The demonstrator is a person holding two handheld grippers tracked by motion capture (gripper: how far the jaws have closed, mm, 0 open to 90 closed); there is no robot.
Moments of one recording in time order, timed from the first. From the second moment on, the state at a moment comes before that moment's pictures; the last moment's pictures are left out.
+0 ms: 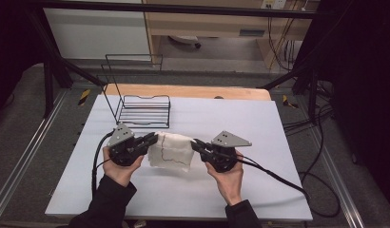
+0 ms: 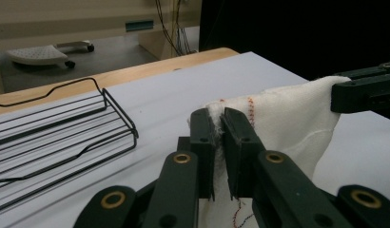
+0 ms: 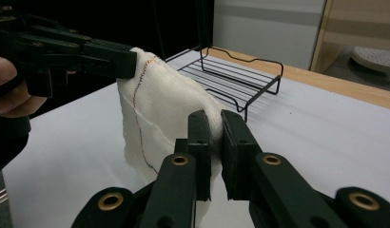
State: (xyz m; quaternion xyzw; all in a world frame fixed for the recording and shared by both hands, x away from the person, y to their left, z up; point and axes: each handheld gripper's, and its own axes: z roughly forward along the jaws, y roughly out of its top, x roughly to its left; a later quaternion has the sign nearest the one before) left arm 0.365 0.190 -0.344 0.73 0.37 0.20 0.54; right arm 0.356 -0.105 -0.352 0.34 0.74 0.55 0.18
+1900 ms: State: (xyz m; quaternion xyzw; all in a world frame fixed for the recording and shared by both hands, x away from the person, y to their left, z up) left arm 0.375 0.245 -0.274 0.65 0.35 0.29 0.61; right arm 0.385 -0.049 -0.272 0.27 0.69 0.62 0.25
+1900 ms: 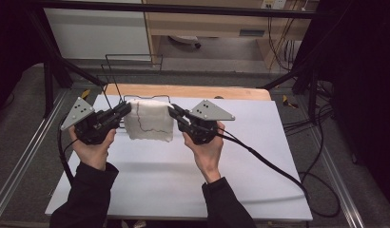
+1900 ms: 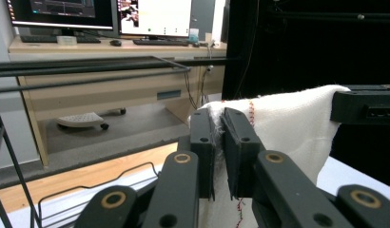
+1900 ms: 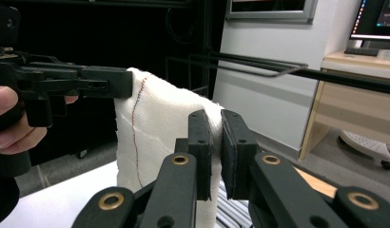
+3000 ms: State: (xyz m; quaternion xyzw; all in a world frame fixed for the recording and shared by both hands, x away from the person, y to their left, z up) left arm 0.401 0.271 -0.225 0.61 0.36 0.33 0.63; right arm 0.420 -0.015 -0.220 0.24 0.67 0.64 0.28
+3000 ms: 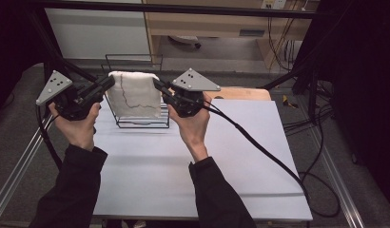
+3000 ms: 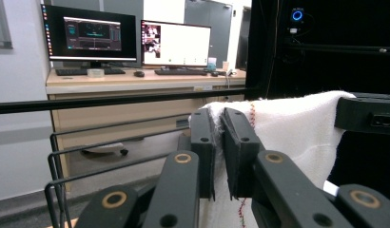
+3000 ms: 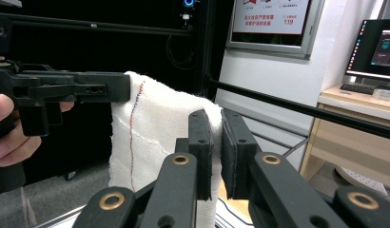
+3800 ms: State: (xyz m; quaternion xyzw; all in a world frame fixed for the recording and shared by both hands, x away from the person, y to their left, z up) left arm 0.419 0.283 -0.186 0.59 0.35 0.36 0.63; right arm 0.447 0.004 -0.177 0.23 0.66 0.65 0.29
